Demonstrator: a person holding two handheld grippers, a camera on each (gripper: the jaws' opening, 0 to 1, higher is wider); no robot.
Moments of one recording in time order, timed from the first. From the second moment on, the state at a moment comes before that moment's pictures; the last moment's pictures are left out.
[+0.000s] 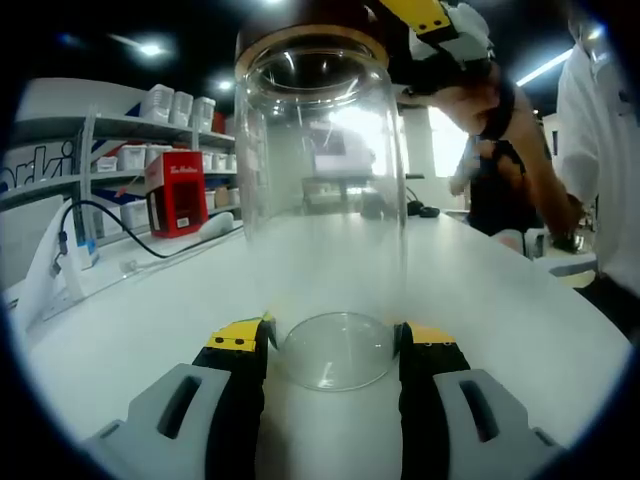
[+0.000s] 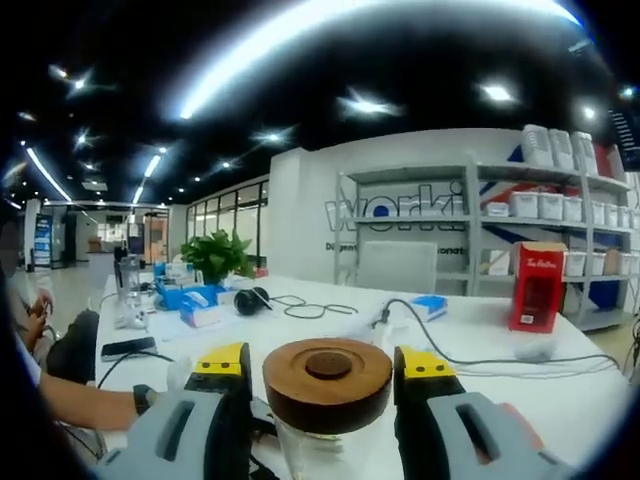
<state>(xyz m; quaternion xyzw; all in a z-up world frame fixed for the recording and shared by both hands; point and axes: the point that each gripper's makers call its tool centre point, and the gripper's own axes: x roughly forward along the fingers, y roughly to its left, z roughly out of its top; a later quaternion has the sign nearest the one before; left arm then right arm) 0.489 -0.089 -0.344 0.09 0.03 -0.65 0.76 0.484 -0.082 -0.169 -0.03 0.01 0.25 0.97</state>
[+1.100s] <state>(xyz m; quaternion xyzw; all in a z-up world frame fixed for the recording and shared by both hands) 0.488 -0.090 -0.344 0.09 0.03 -0.65 0.76 0.492 -0.073 -0.178 -0.04 0.02 0.45 0.89</state>
